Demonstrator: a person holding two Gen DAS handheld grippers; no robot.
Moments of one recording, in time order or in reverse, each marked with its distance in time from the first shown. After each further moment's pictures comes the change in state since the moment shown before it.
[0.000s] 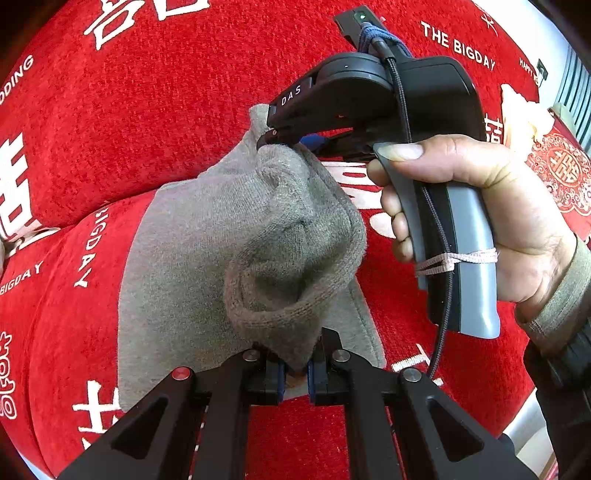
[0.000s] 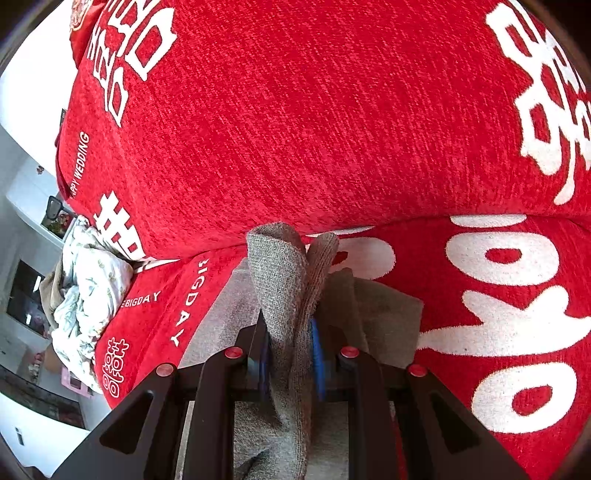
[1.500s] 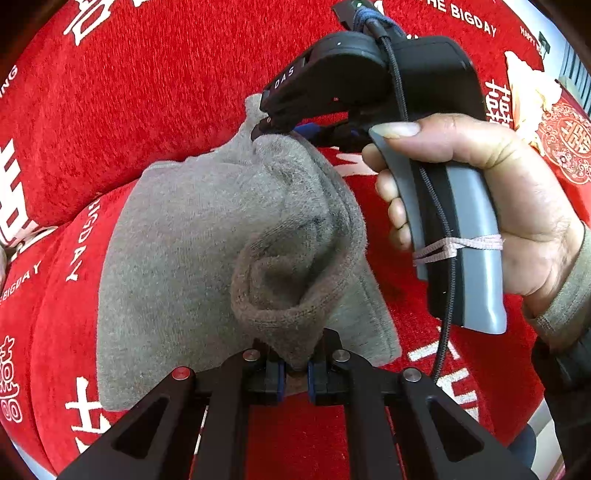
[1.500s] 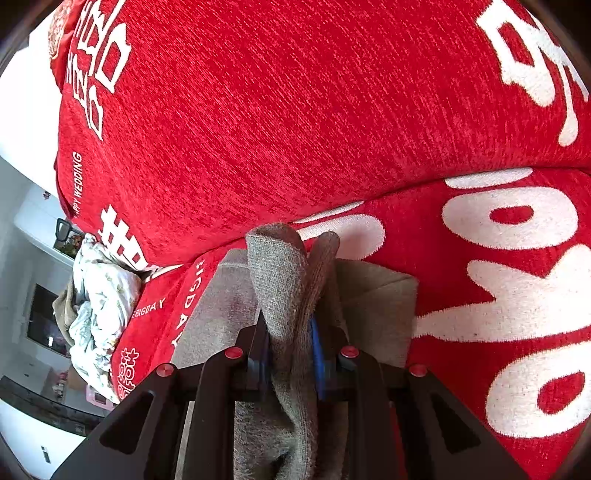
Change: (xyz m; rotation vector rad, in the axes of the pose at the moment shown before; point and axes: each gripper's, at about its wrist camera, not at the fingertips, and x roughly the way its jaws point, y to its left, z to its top) left arm 0.041 -0.014 -0.009 0.035 0.069 0.058; right arm 0.021 -0.040 -0.019 0.097 -0.002 0.074
